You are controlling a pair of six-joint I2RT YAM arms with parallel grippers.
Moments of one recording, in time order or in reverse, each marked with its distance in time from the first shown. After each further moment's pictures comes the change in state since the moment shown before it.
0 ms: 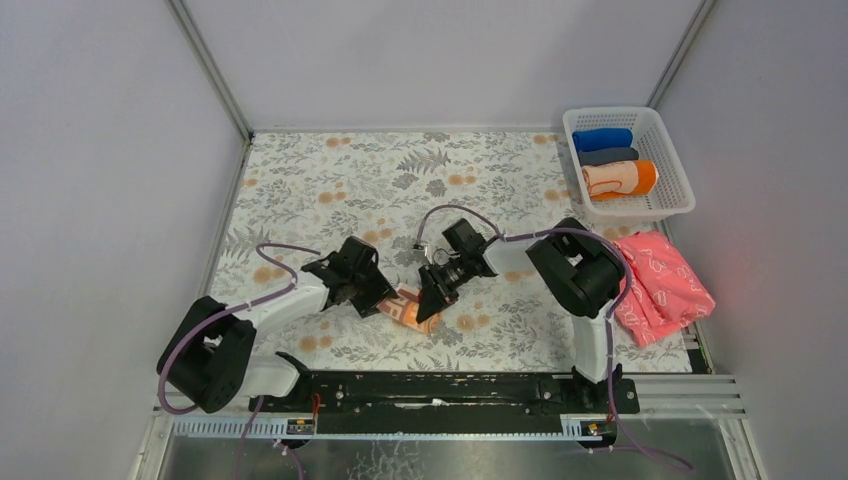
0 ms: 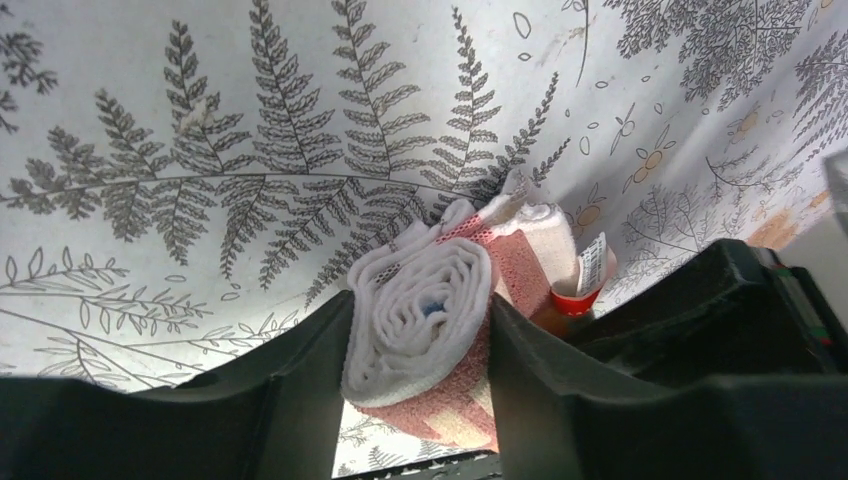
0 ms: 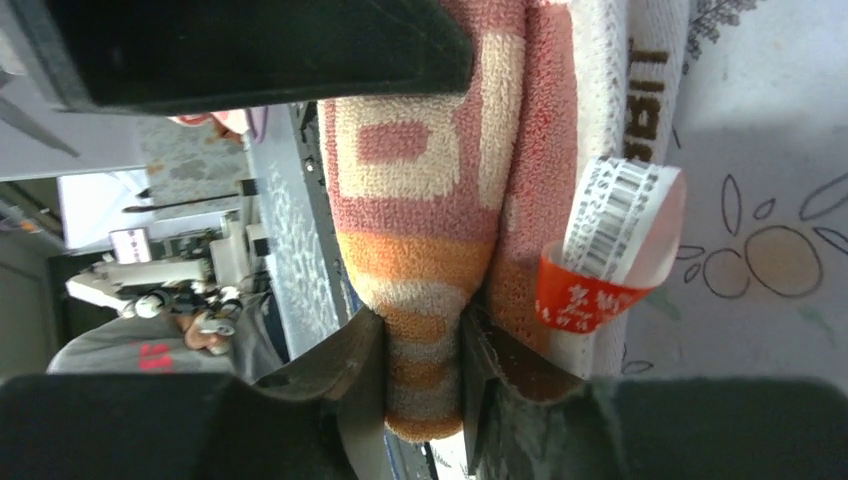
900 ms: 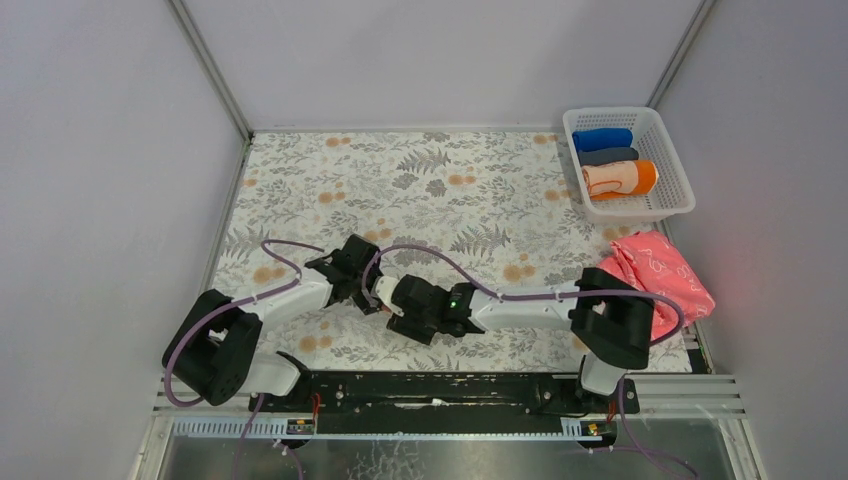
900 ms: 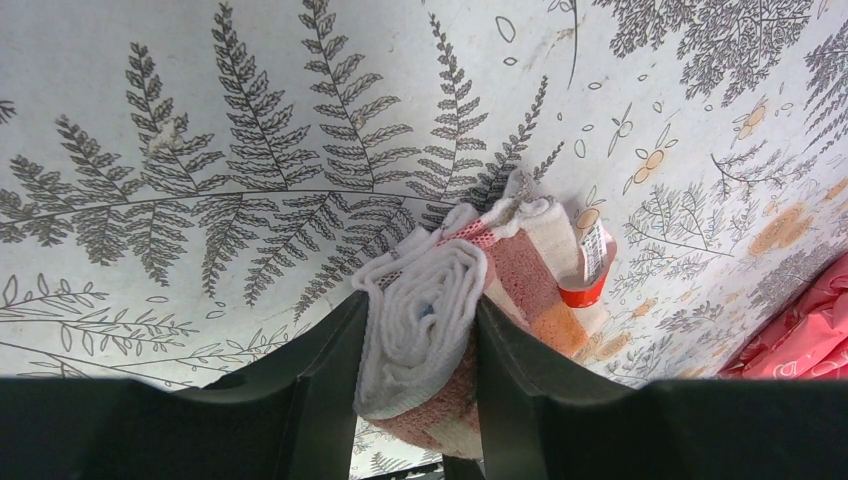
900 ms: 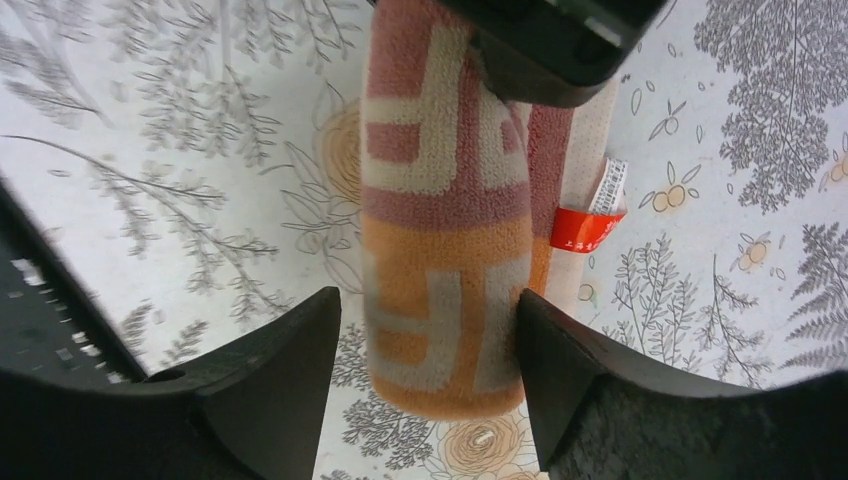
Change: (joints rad) left arm -0.001 0.047 0.019 0.022 0.015 0.036; right arm 0.508 -0.345 0.005 -0.237 1.246 -0.384
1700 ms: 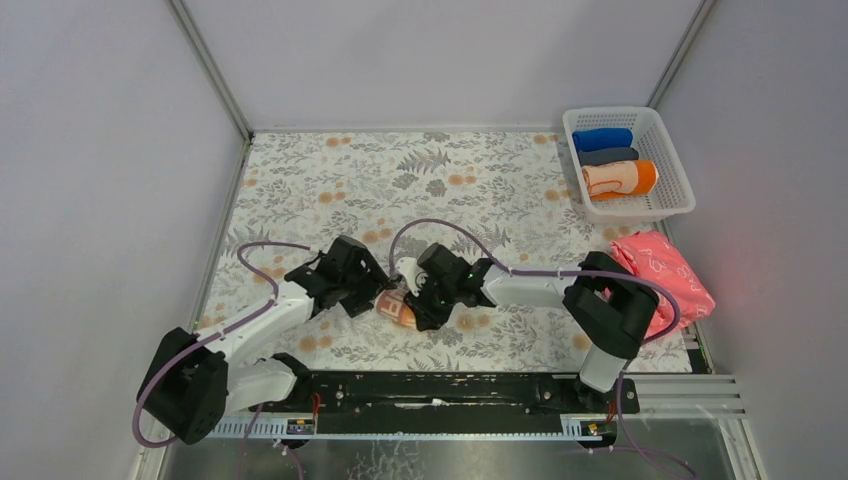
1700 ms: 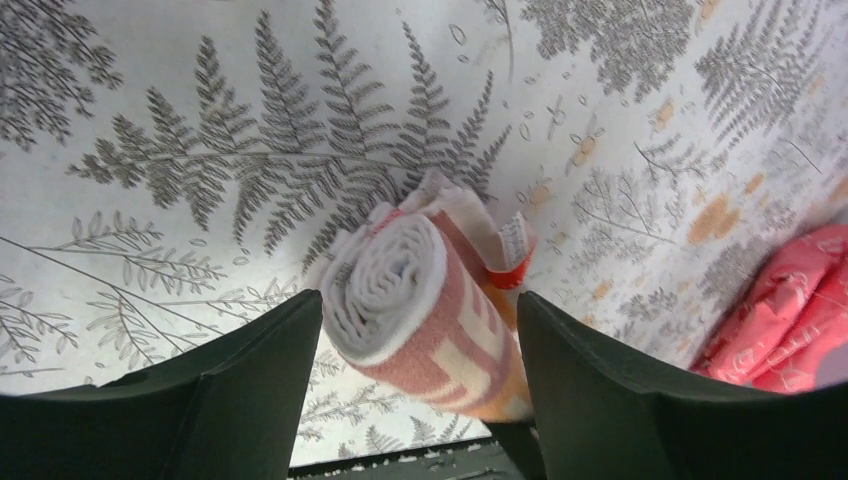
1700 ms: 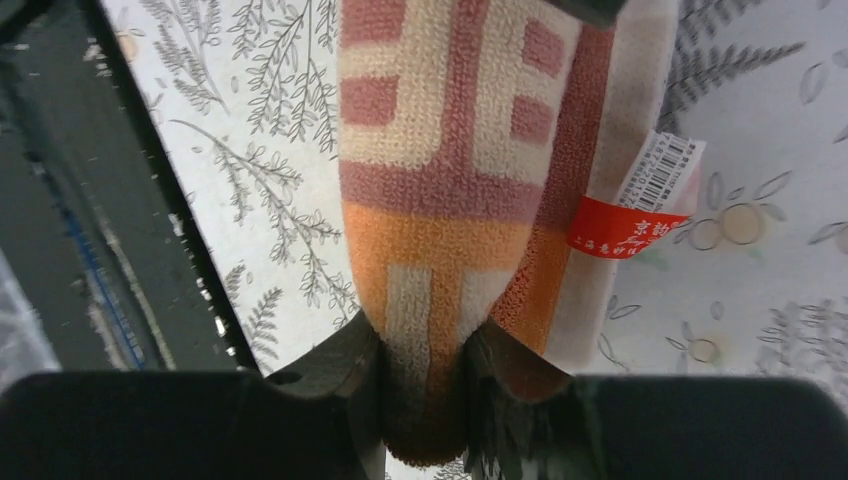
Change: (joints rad) left arm -0.005 -0.198 -0.011 -0.094 -0.084 -0.014; right arm -0.196 0.042 -0.052 0.076 -0.446 0.045
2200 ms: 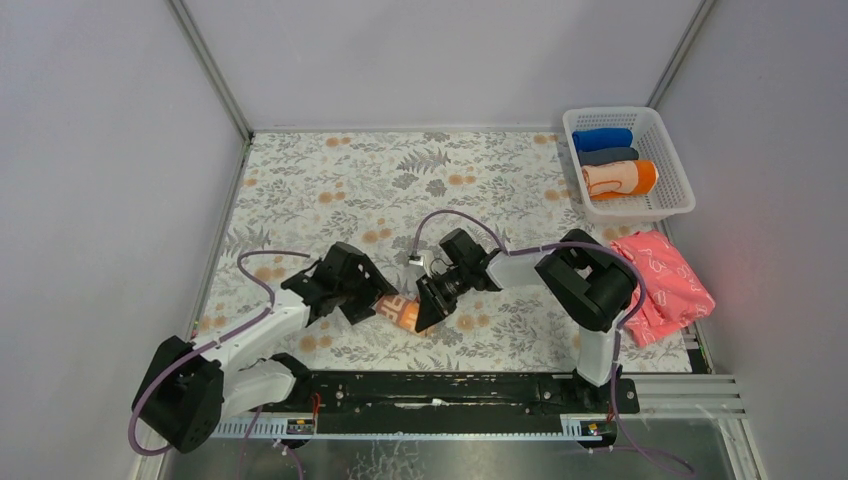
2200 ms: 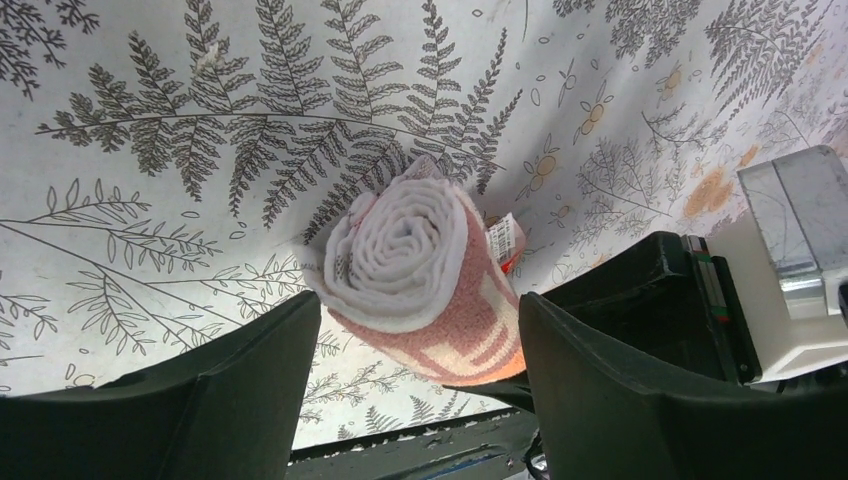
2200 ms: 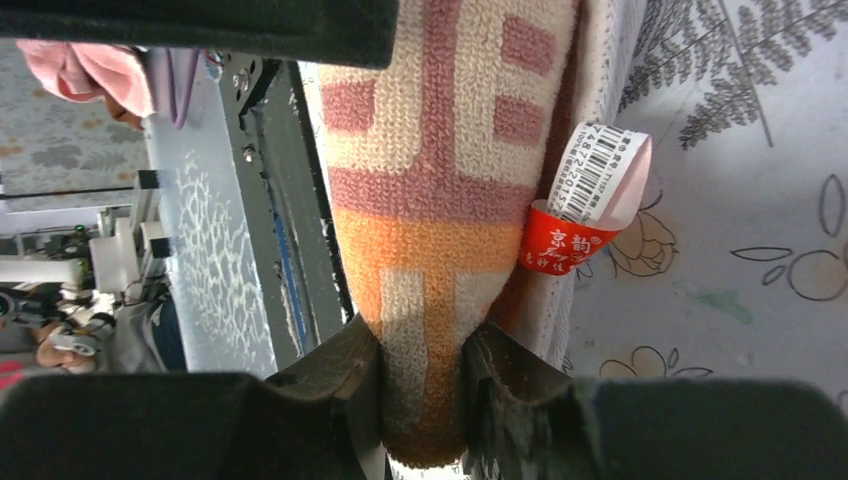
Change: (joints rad) left arm 0.000 -0.068 -0.064 0.025 0.064 -0.032; right arm -0.230 0.170 -0.066 0.245 -0.607 0.249
